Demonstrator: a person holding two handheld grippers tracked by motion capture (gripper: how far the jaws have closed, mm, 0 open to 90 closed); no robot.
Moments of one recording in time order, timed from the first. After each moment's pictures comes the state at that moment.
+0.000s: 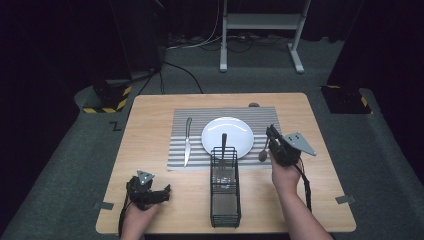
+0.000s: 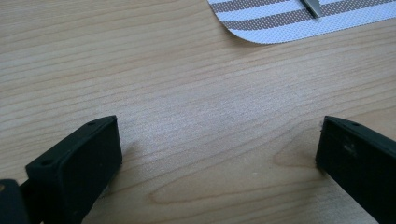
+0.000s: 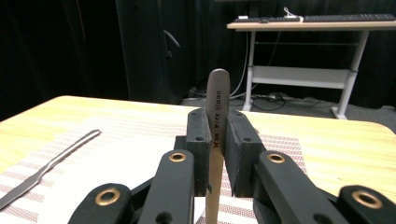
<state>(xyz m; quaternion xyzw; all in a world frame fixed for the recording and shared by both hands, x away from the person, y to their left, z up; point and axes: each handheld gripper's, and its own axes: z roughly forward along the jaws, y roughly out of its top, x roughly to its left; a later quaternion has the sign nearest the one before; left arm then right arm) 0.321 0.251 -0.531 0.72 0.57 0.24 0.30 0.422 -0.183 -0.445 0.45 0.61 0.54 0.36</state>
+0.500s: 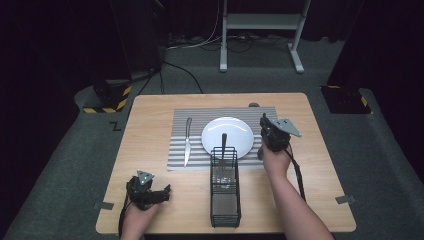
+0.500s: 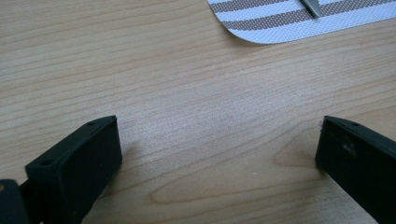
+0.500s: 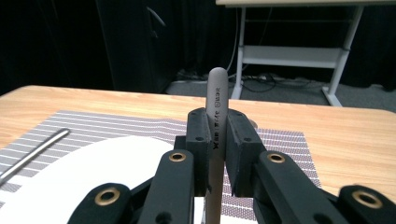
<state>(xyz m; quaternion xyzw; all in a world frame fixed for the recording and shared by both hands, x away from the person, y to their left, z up) 0.321 0.252 -0.531 0.72 0.57 0.24 0.30 0.477 -0.164 -0.454 0.49 0.62 0.50 0.35</state>
